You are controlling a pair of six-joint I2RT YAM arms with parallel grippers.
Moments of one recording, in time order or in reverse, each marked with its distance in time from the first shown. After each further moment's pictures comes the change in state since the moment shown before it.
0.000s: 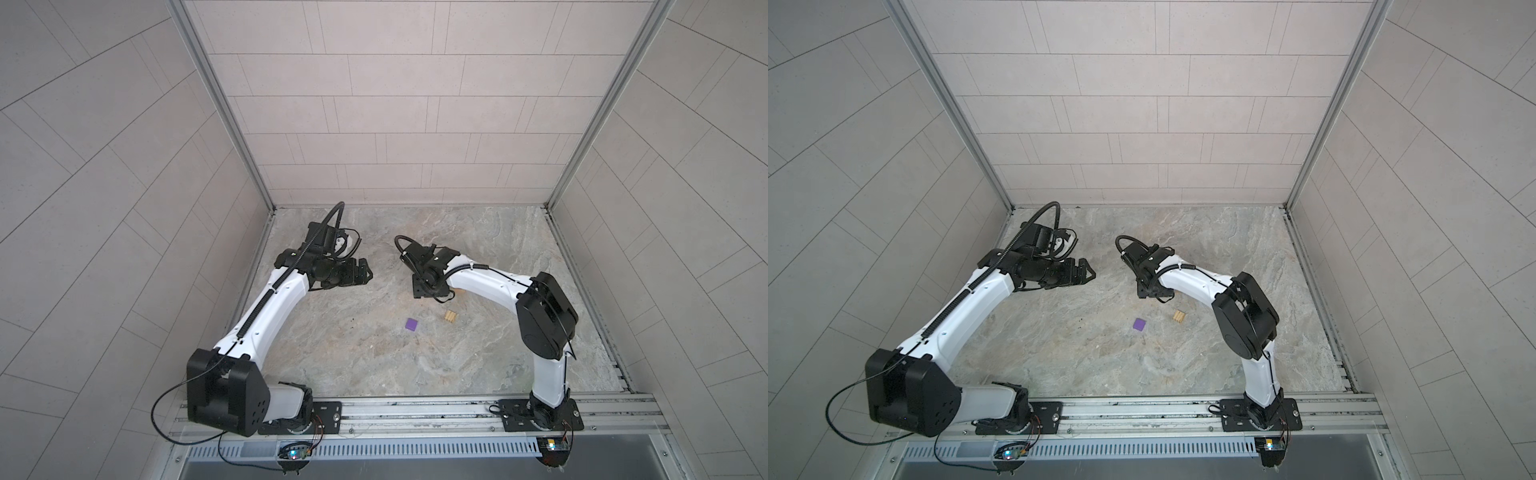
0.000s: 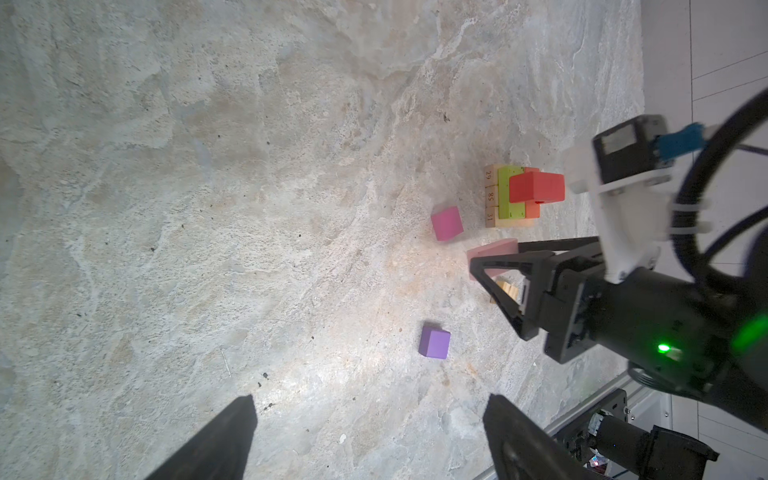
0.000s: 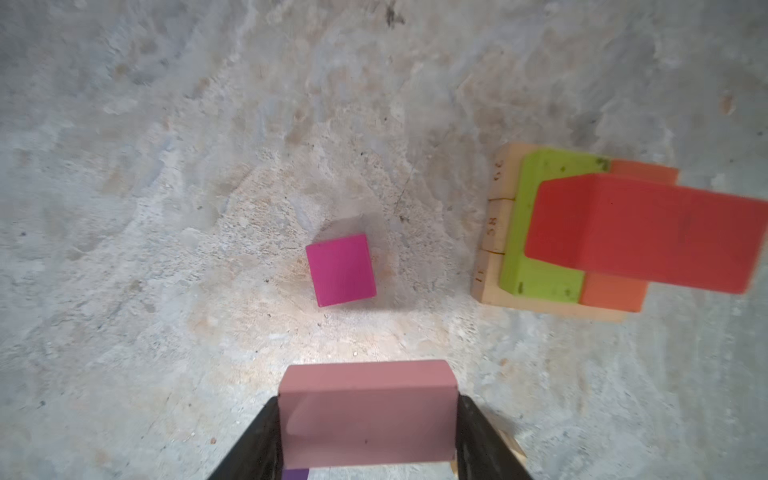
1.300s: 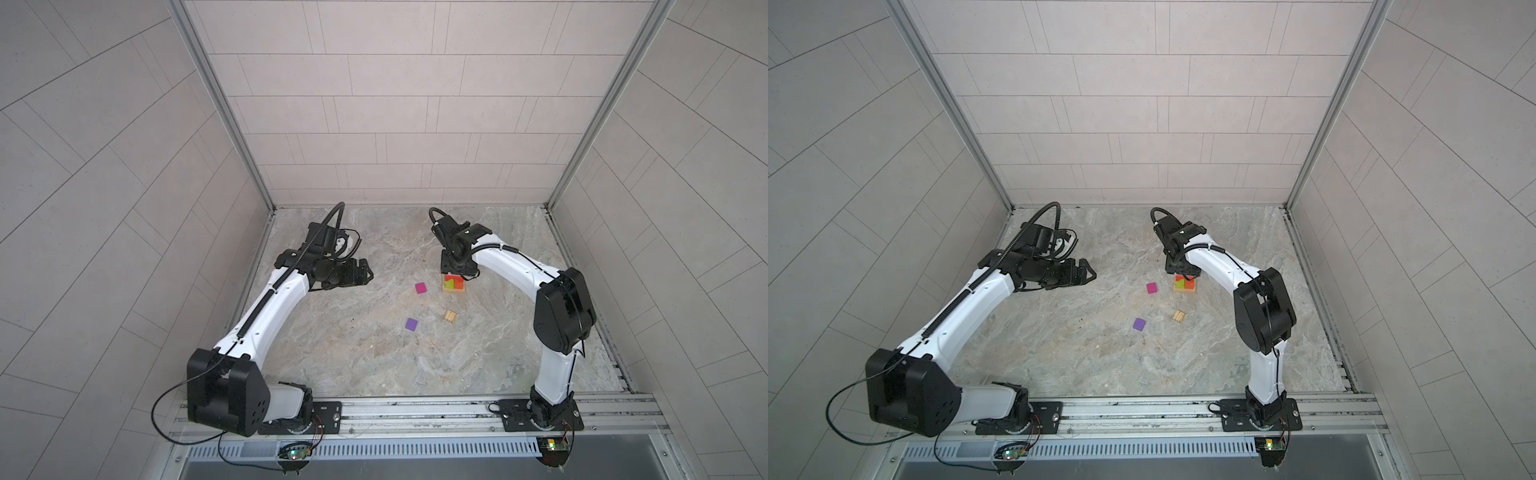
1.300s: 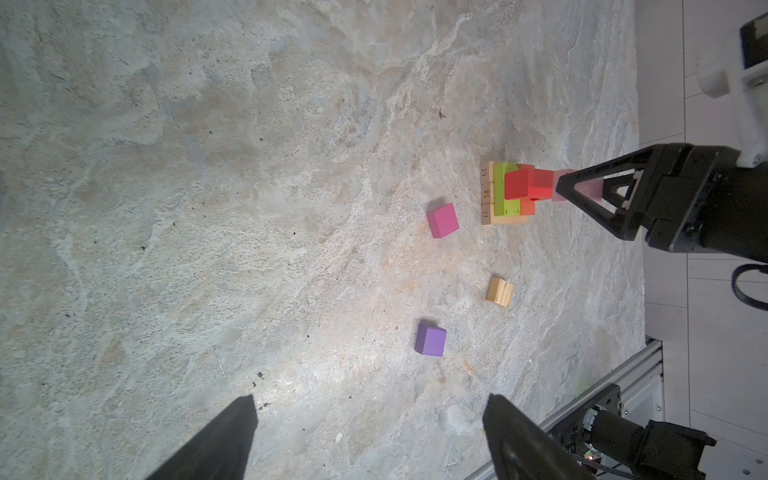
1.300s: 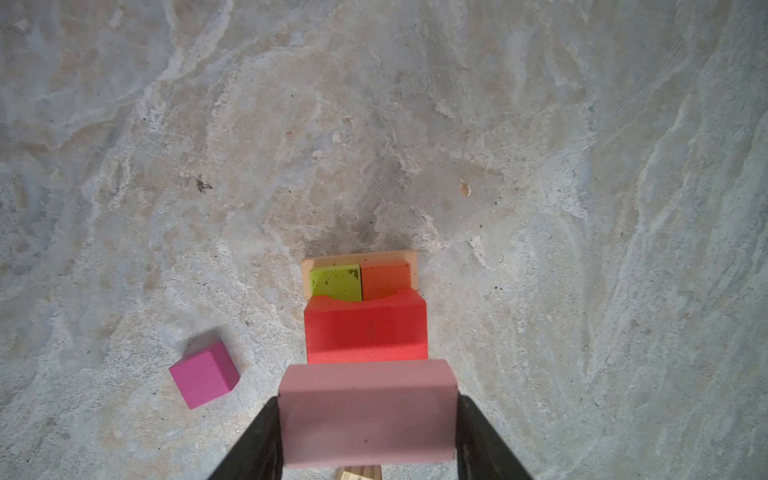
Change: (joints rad) left arm 0.000 0.000 -0.004 0.003 0.014 0.000; right arm -0.224 -0.005 0.088 -0.107 0.055 -0.036
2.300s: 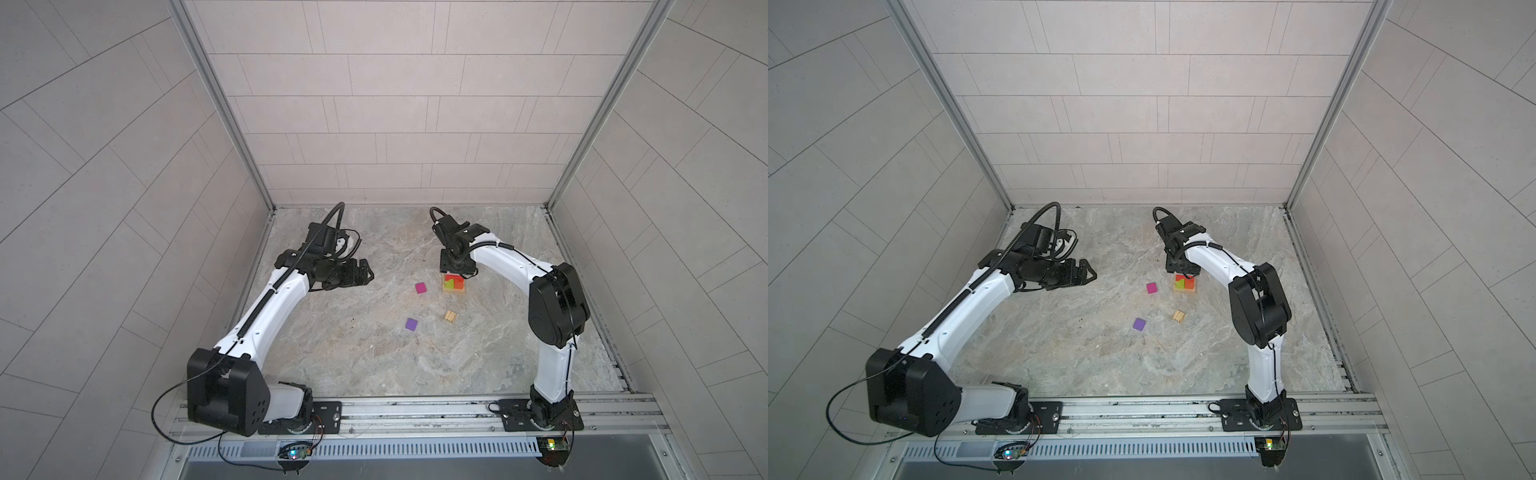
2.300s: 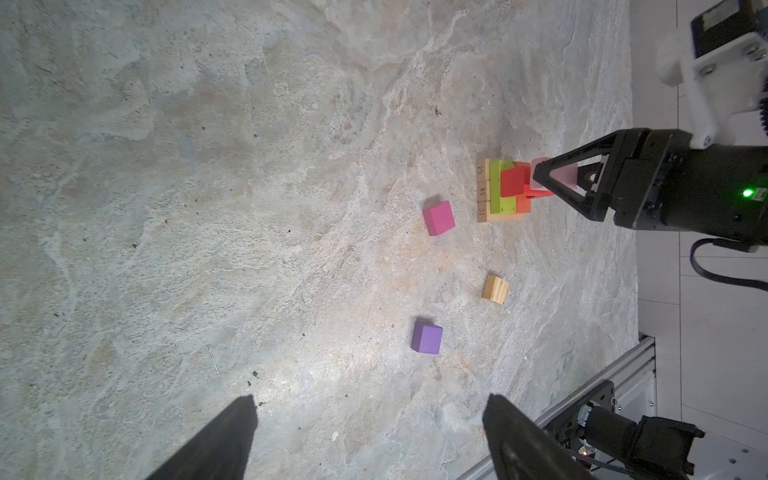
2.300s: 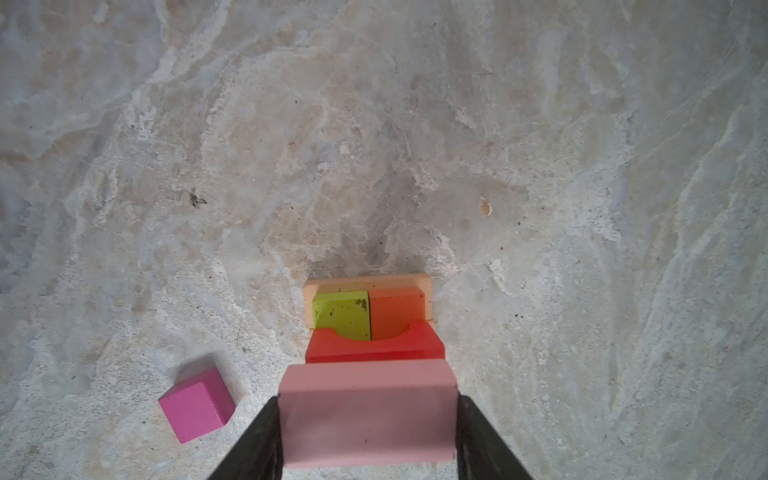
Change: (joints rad) left arm 0.000 0.000 -0.003 0.001 0.013 -0.003; right arm -0.027 0.041 -0.001 0.055 -0.030 -0.039
